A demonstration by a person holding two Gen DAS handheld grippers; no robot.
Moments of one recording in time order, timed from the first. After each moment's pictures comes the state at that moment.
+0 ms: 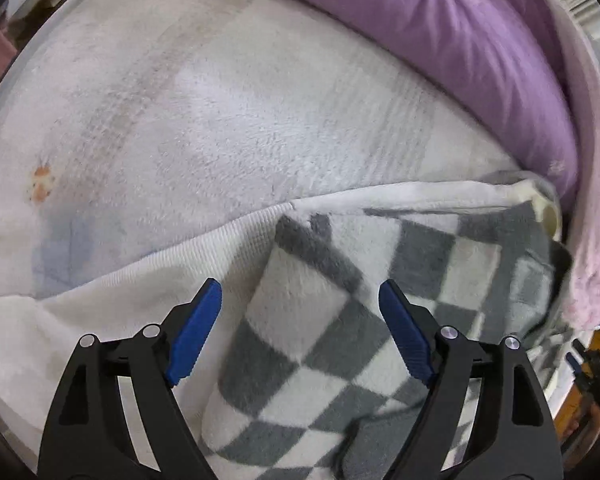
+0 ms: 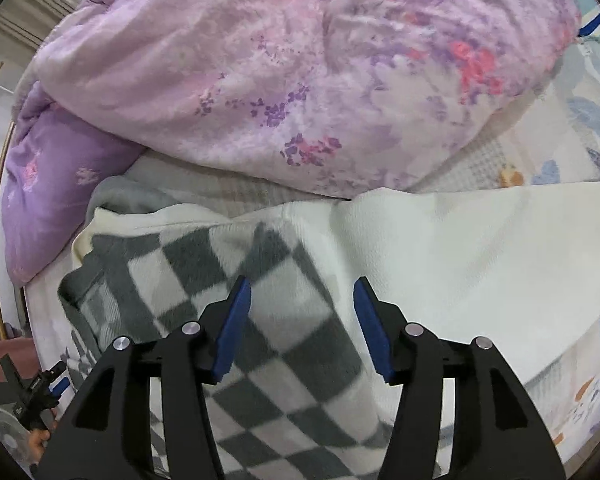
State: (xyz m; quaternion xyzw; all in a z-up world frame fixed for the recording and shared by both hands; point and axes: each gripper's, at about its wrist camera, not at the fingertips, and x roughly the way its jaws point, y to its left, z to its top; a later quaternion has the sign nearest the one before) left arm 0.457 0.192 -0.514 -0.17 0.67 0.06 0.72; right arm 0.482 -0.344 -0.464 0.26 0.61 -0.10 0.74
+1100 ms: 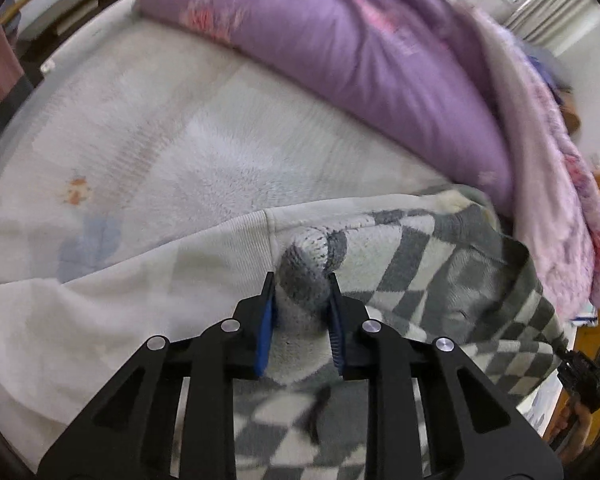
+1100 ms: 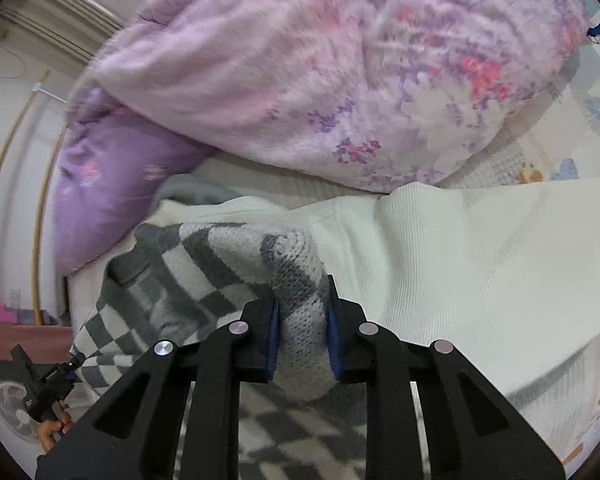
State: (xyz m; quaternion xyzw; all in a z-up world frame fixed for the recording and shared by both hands) left arm 0.406 0.178 -0.433 -0.19 0.57 0.03 0.80; right arm 0.420 -0.321 -0.411 0.30 0.54 -0.01 0.79
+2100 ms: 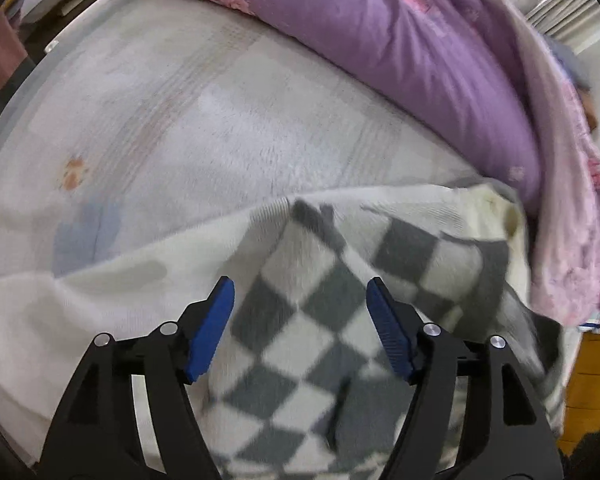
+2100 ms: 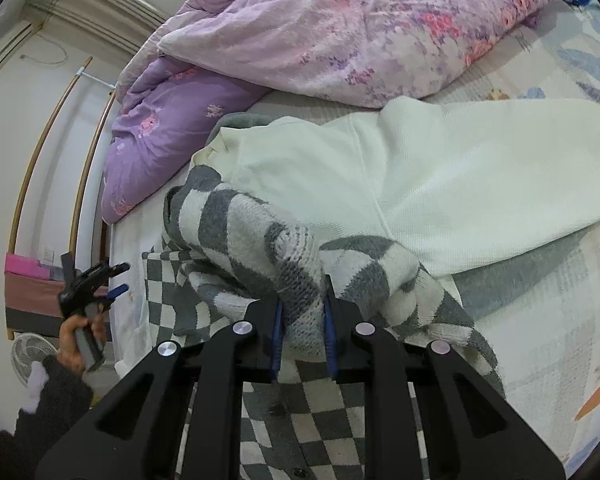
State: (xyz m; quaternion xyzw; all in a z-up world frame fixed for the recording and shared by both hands) left arm 0.440 0.193 -0.488 -0.18 0.62 0.05 0.76; right arm 0.296 -0.301 -0.394 0.32 0.54 0.05 0.78
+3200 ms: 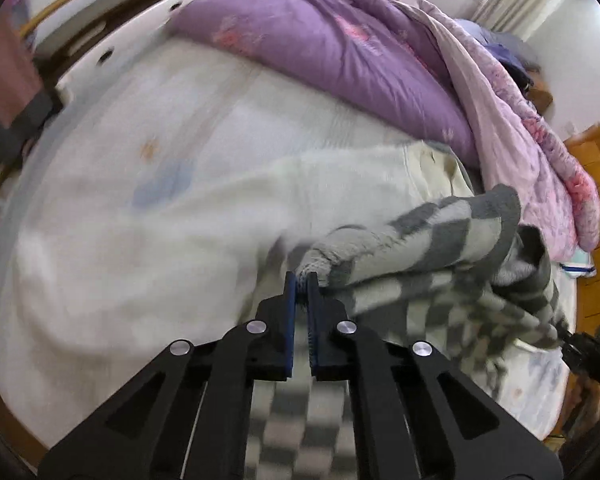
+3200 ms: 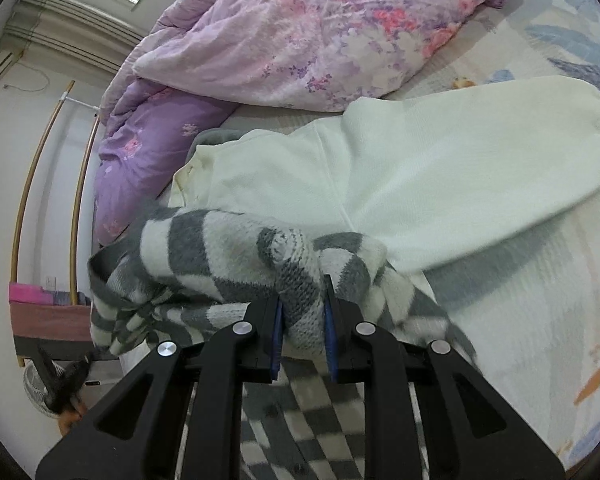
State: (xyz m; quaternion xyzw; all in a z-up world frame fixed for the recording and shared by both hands) left arm 0.247 0.212 -0.370 -0.17 0.57 -0.01 0.81; right arm 0.258 -0.335 -0.376 0.35 0.54 0.02 0.77
